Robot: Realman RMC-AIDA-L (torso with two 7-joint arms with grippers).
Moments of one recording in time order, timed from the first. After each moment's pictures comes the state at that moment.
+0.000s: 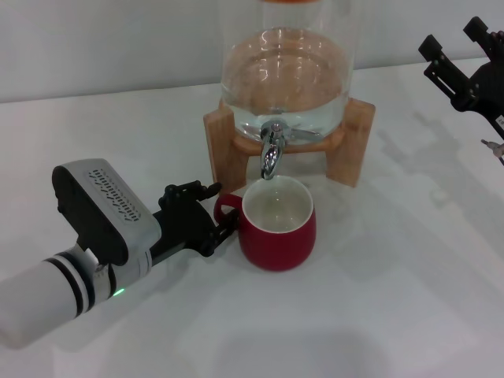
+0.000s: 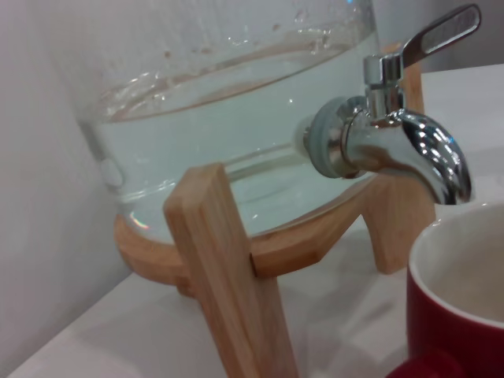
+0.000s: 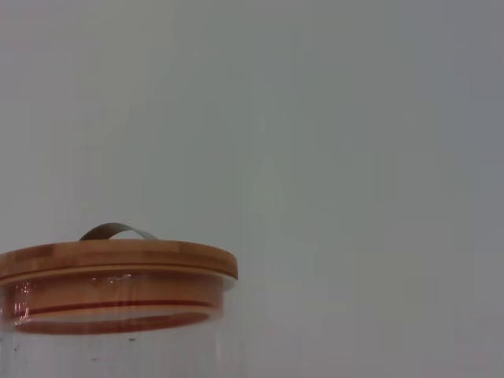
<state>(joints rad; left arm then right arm) -0.46 -2.10 -1.17 -0.68 0.79 -0.53 2.43 0.41 2.01 -1.45 -0.16 -0.18 -1.49 0.50</state>
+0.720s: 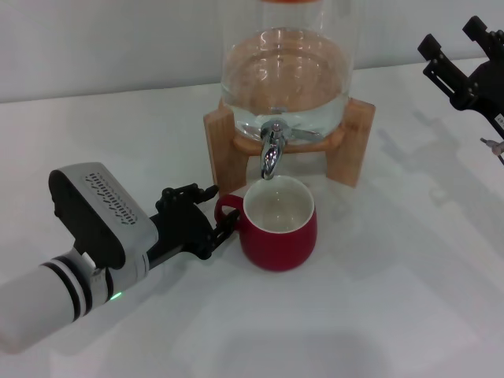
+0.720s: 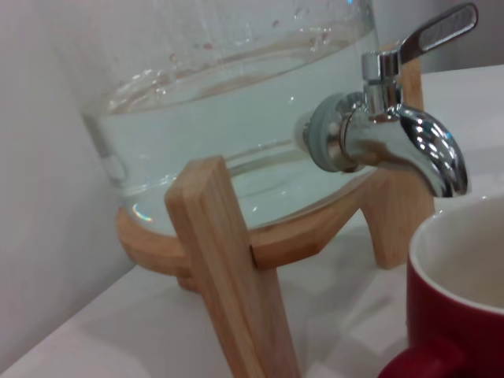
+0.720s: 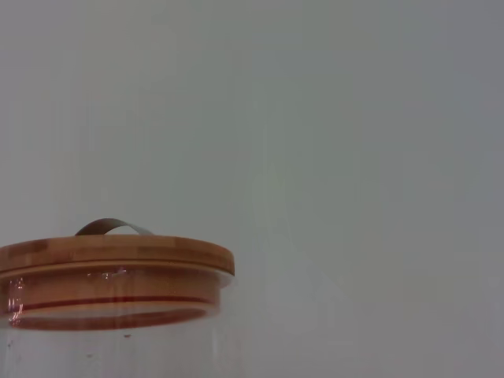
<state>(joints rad) -0.44 -2.09 -1.17 -0.69 0.79 -0.53 2.43 0.42 2.01 -1.45 -0.16 -0.18 -1.48 0.50</state>
